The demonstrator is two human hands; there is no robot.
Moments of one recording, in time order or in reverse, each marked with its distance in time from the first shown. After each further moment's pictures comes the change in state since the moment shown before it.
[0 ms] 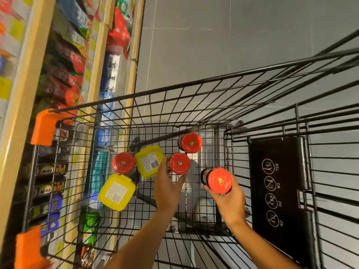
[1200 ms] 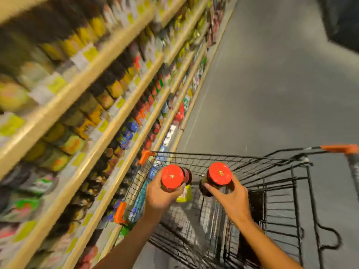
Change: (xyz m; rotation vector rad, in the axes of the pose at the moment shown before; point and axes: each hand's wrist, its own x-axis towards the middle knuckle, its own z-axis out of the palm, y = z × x) left_hand -0.166 0.228 -0.254 -0.163 0.298 0.245; right_hand -0.124 -0.307 -0.117 0.017 -0.253 -0.451
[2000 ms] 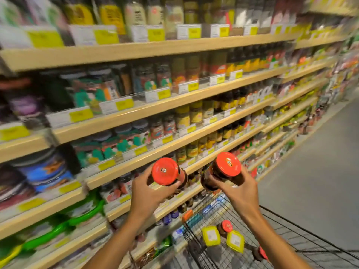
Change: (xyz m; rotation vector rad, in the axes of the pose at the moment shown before) left_hand -0.223 0.075 -0.314 -0.073 0.677 0.240; right_hand -0.165 -0.262 0.106 0.163 -0.455 -0.627
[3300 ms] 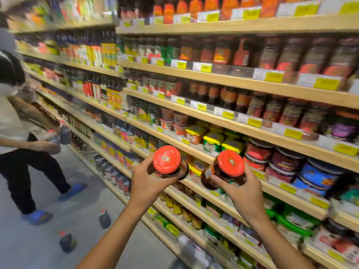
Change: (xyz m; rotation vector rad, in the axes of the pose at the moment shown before) left_hand -0.382 0.128 -0.427 0.371 1.131 -0.115; right_hand -0.313 -0.294 0.335 0.436 -1.124 -0.428
